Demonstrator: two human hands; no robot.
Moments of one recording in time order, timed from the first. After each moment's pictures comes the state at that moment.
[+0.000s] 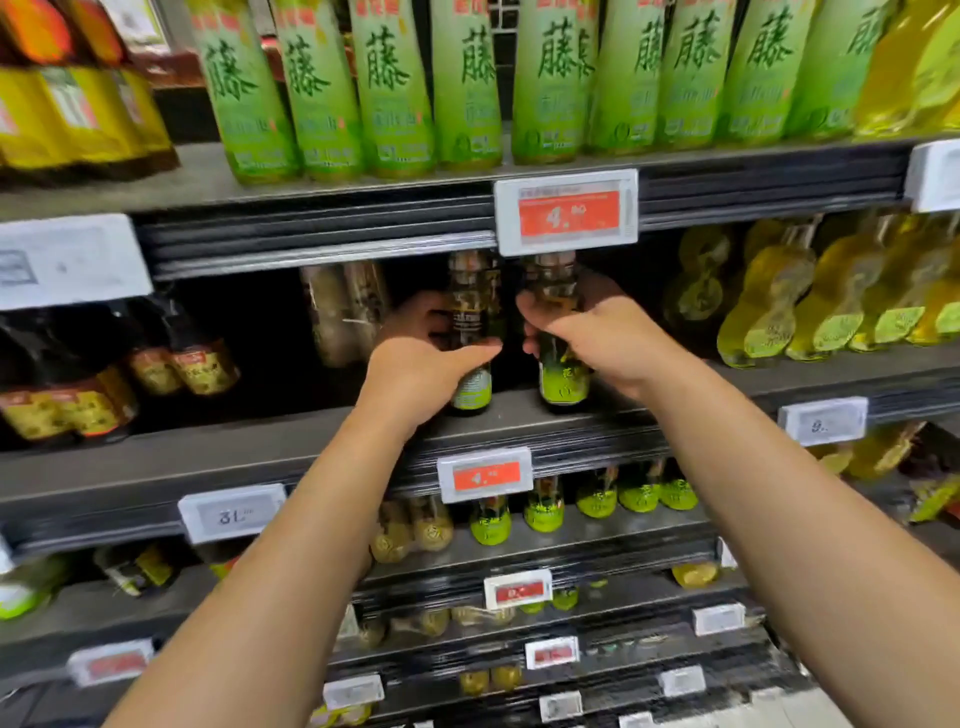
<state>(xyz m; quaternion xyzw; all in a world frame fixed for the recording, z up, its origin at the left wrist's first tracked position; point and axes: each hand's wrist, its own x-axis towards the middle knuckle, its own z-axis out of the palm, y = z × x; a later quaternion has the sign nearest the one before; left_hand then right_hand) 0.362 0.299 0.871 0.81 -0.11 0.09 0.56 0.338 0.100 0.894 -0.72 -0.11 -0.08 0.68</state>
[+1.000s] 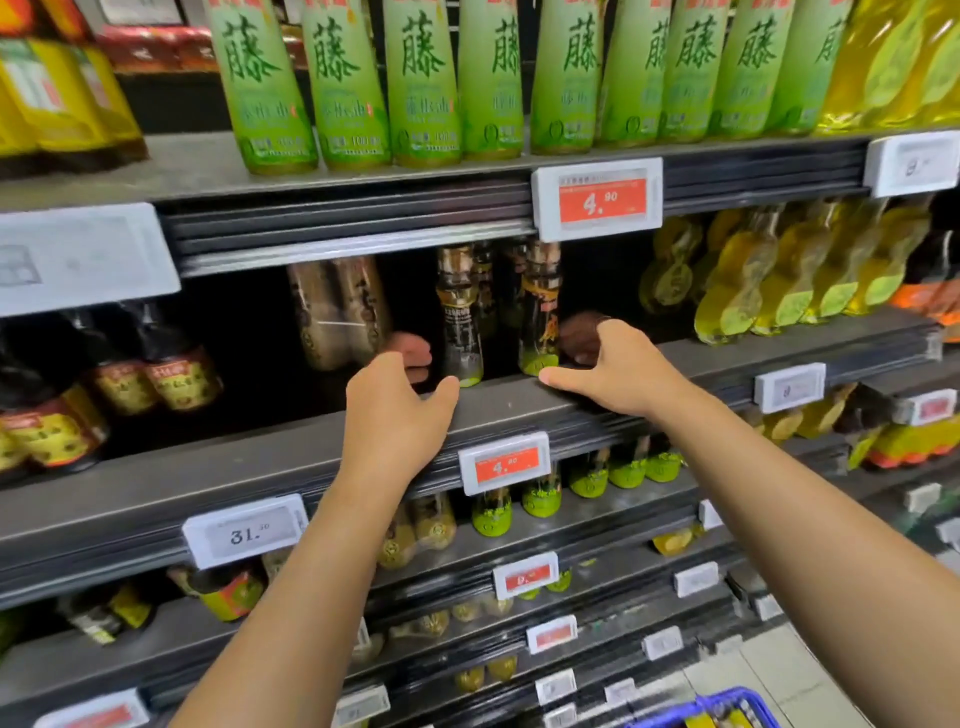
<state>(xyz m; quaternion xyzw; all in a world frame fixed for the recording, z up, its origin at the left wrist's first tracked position) 0.338 0.340 0.845 0.89 -0.10 0.14 0.43 0.320 0.081 0.854 -0.95 0.06 -0.10 0.30</state>
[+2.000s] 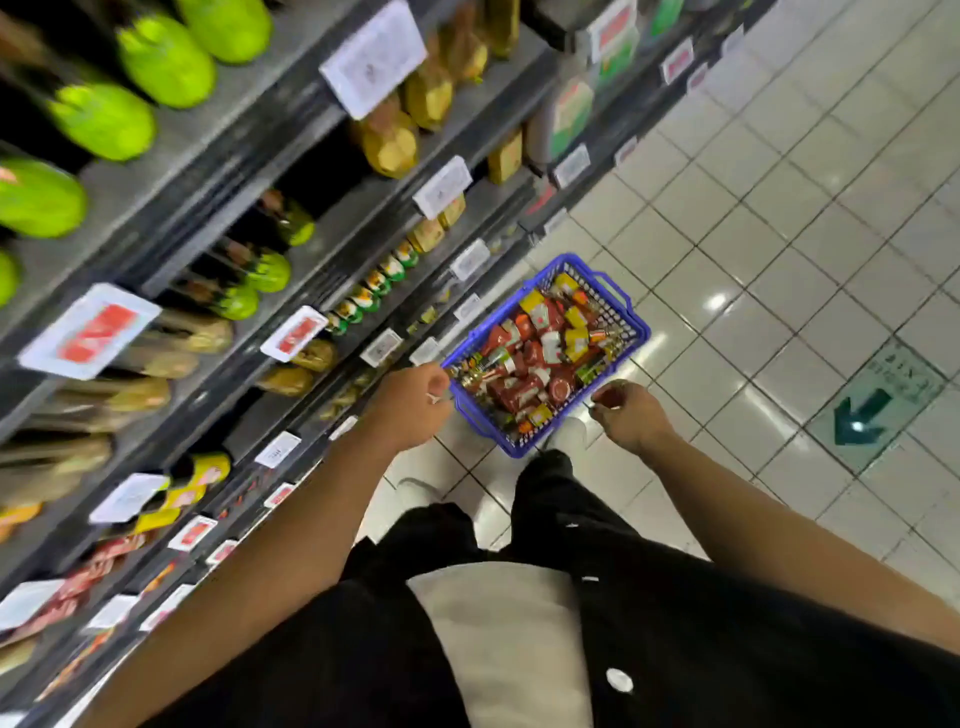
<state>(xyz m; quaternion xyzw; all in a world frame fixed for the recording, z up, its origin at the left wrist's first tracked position) 0.131 0.134 0.472 0.86 -0.29 -0.41 0.12 -0.102 -0.061 0.411 -0.69 0.53 0.17 0.47</state>
